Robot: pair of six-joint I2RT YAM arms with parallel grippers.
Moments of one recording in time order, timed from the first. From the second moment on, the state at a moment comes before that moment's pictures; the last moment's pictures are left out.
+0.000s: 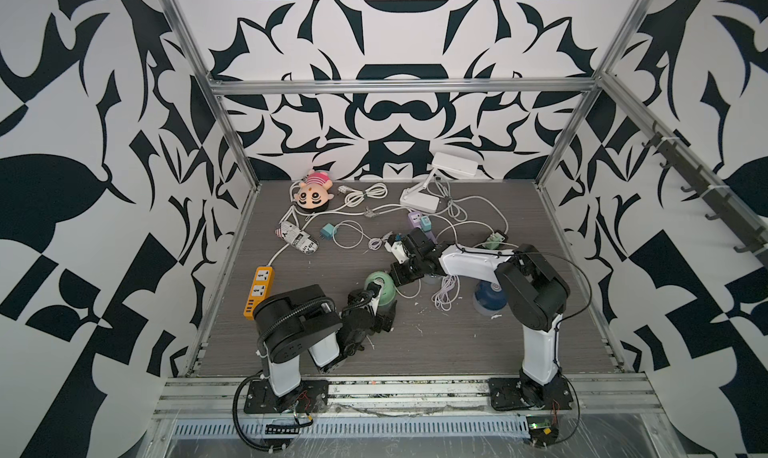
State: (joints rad) left arm -1.00 1.81 0.17 1.28 -0.45 -0.17; right arm 0.71 1.98 1.23 -0.28 -0.38 0.35
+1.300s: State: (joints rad) left arm -1.05 1.80 0.14 1.32 -0.35 -0.23; right arm 0.68 2.02 1.36 -0.44 -0.24 0.36
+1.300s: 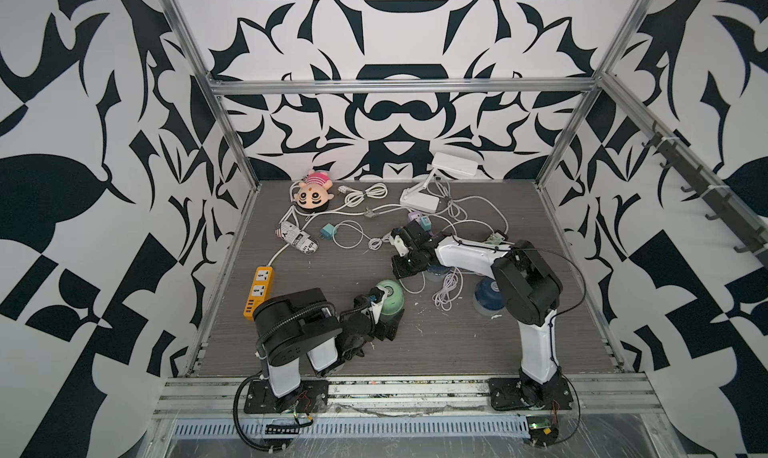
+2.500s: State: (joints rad) left arm -0.95 1.82 0.16 1.31 -0.33 -0.15; right arm 0.72 2.10 1.45 -0.45 -0.29 0.30
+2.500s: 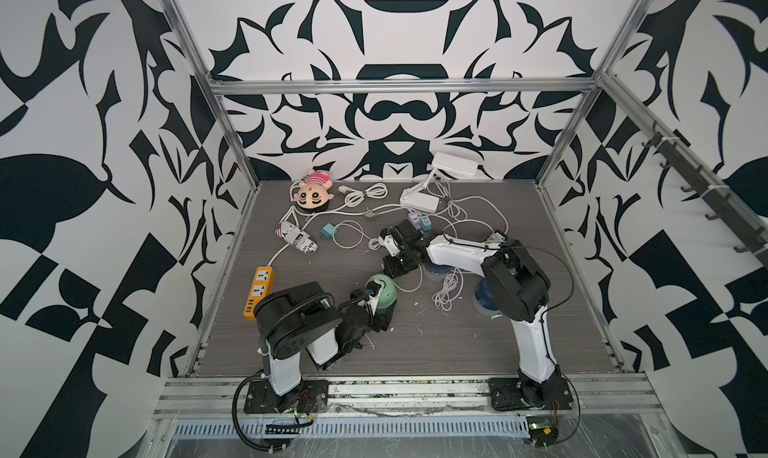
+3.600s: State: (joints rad) left arm -0.80 1.05 0.40 0.34 -0.38 0.04; right arm 0.94 1.63 1.59 -0.91 0.03 0.12
